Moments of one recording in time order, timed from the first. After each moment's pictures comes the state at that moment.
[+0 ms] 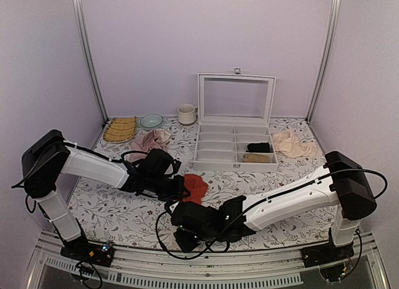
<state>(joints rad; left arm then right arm) -0.84 1.71 0.80 0.08 0.20 -0.89 1.46 1.94 1.27 -0.24 0.13 0.67</state>
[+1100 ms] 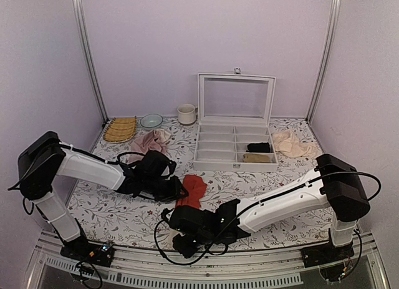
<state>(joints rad) -0.83 1.68 0.75 0.08 0.18 -0.91 1.46 1.99 1.29 -0.24 0.03 0.62</state>
